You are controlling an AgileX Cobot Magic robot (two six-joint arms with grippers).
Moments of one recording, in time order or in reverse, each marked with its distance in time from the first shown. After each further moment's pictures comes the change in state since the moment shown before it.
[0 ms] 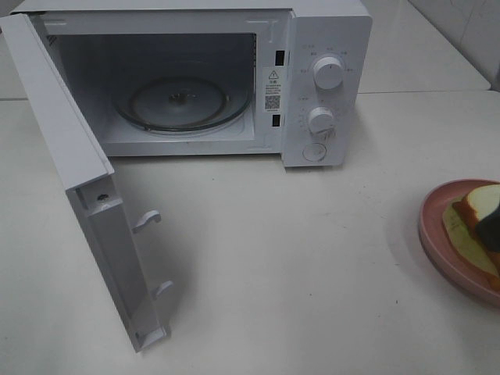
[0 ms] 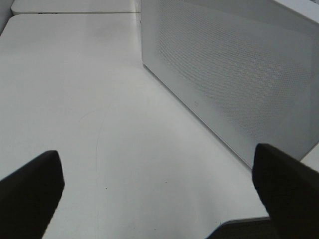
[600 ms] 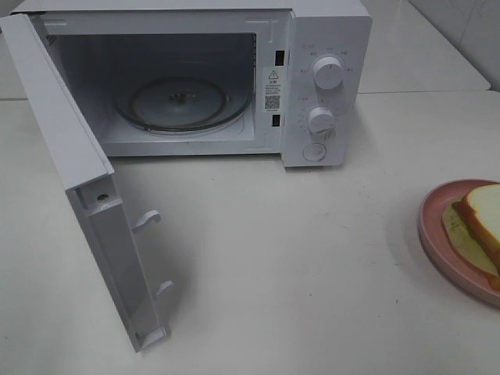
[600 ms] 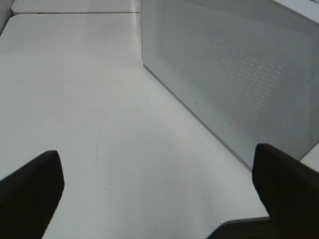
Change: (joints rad) left arm 0.000 0.000 0.000 0.000 0.000 0.000; right arm 0.000 -0.522 0.001 0.051 0.206 -0.029
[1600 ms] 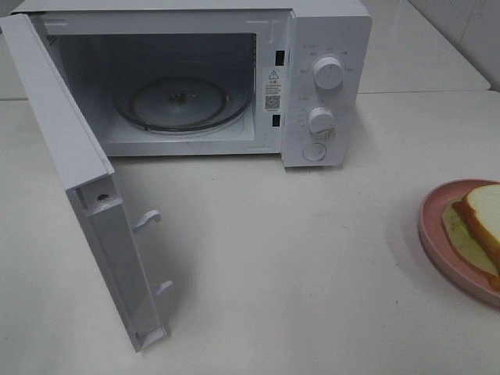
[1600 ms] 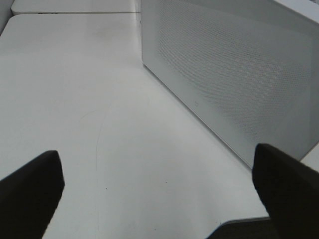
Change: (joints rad) left arm 0.000 0.000 0.000 0.000 0.000 0.000; right arm -0.538 -0.402 0.218 0.131 -0.132 -0.078
